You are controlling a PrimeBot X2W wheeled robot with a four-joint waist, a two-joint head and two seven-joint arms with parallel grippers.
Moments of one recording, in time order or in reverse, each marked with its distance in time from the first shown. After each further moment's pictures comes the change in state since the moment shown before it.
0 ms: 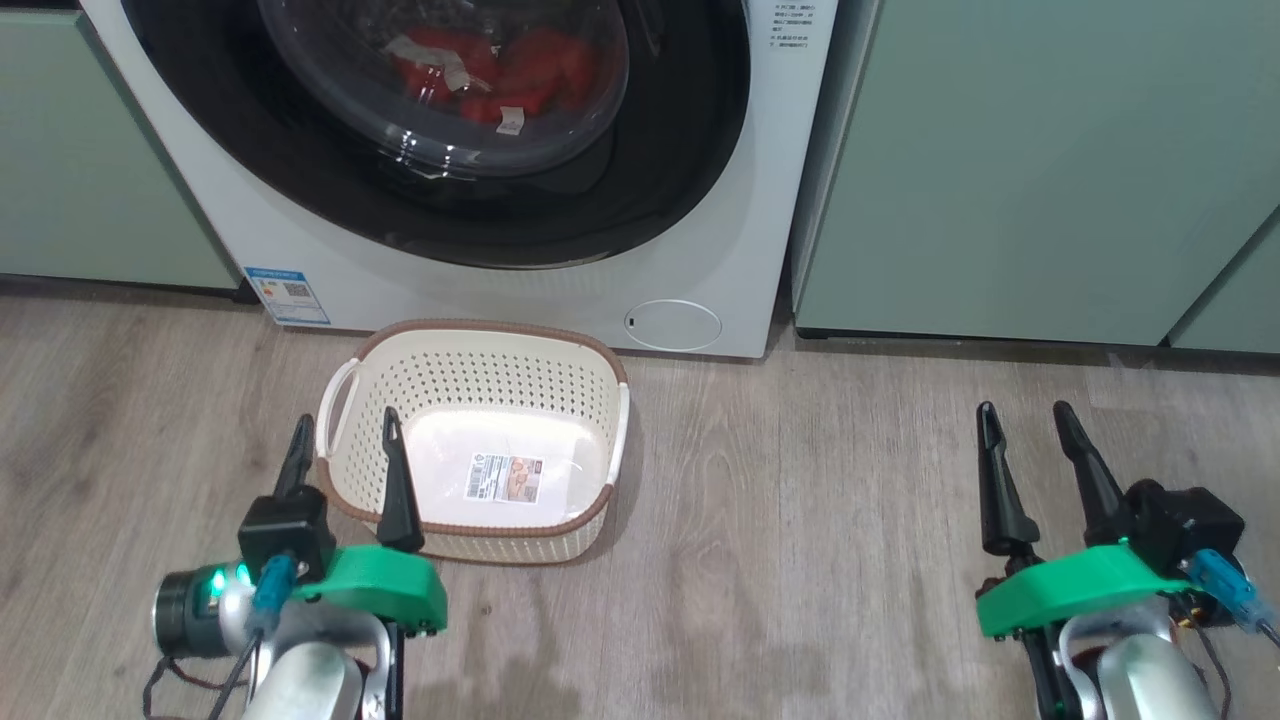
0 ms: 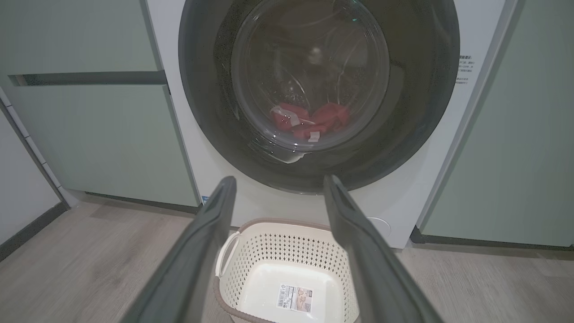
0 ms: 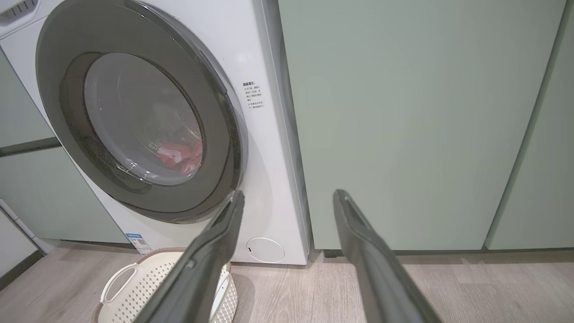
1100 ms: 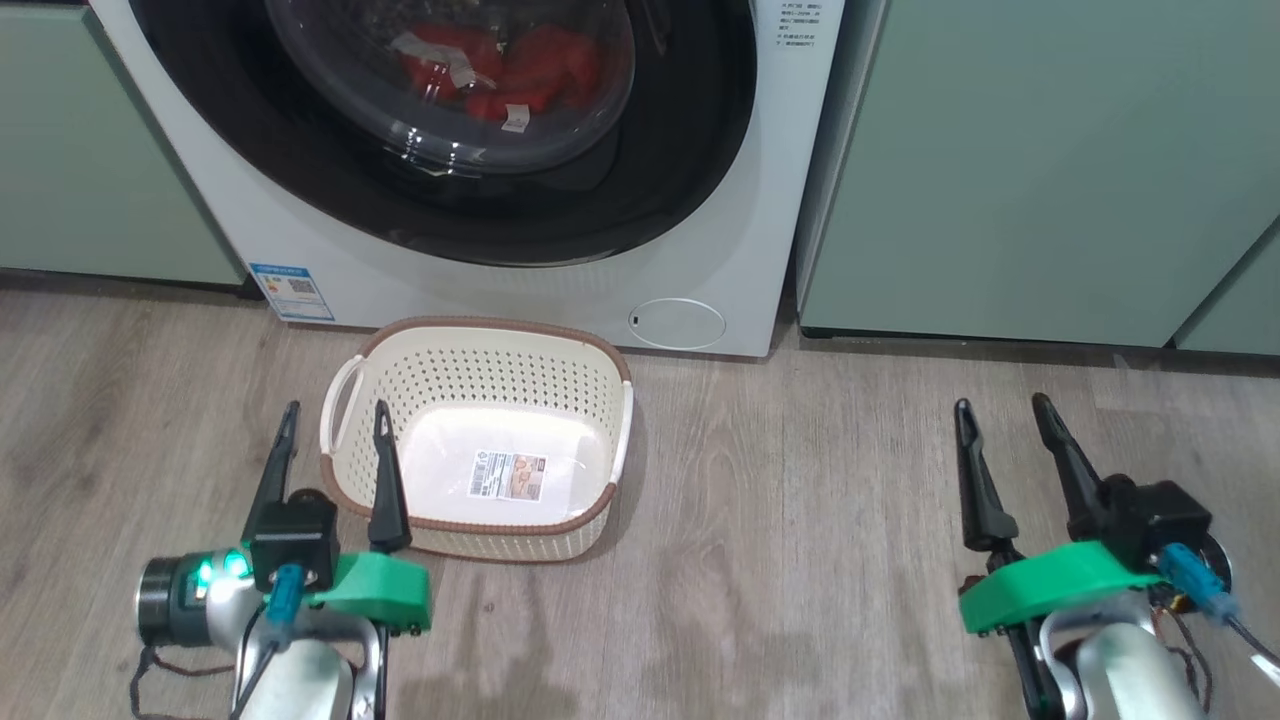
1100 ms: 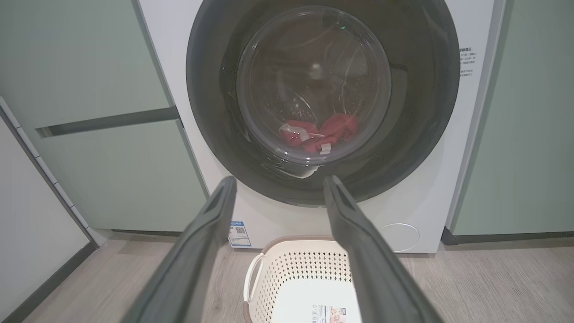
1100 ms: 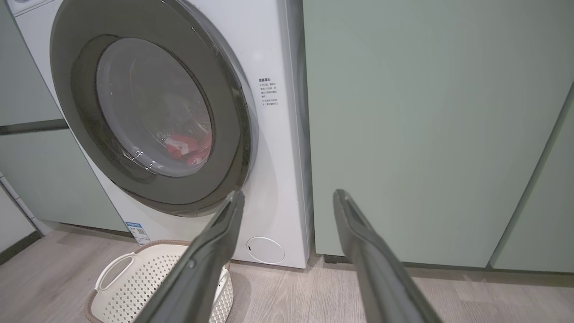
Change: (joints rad) left arm 0.000 -0.050 0.111 0.046 0.227 -0.084 -0.059; right arm -0.037 -0.003 0.032 0.068 -0.071 0.000 -0.054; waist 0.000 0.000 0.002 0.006
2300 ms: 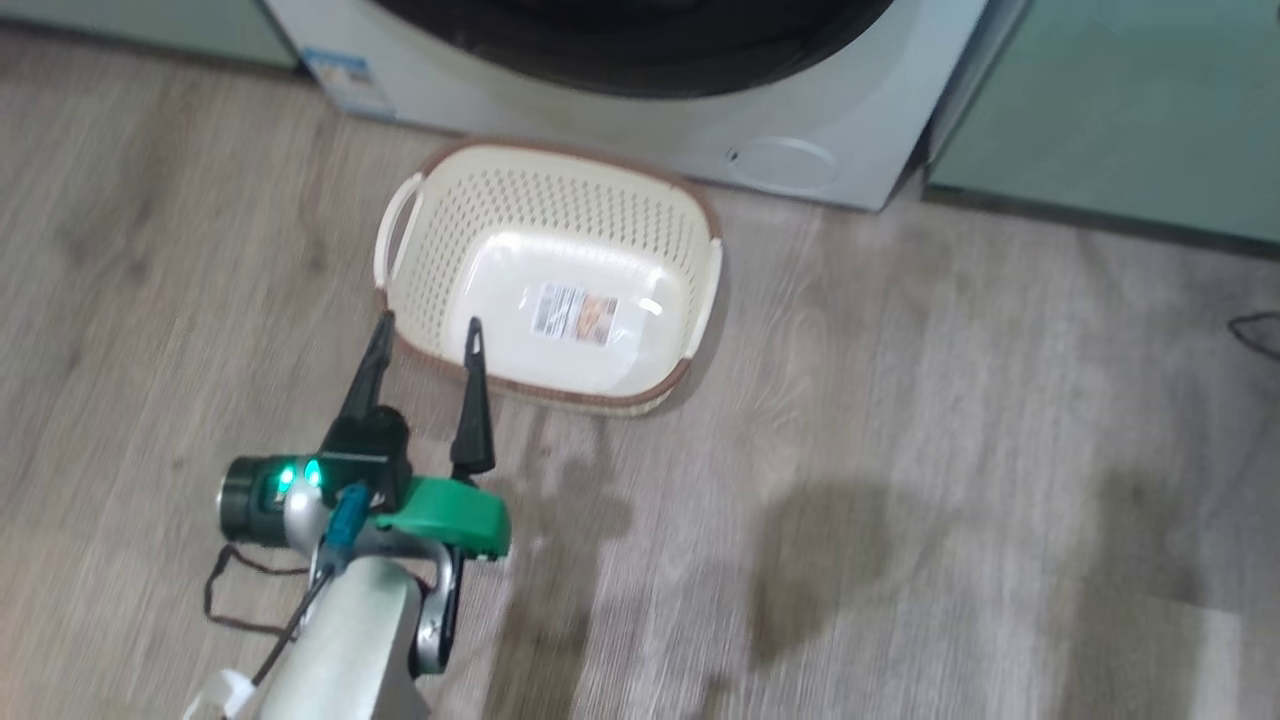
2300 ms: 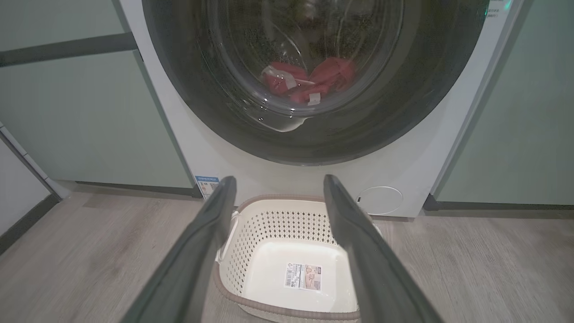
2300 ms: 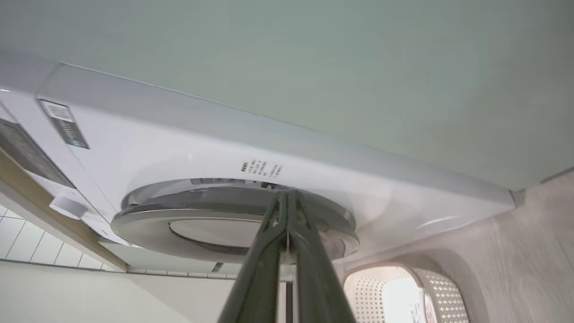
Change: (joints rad) left arm -0.140 -0.060 -0.089 0.026 -0.050 -0.057 0.000; right arm -0.726 -0.429 0.011 0.412 1.452 0.000 0.661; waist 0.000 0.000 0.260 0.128
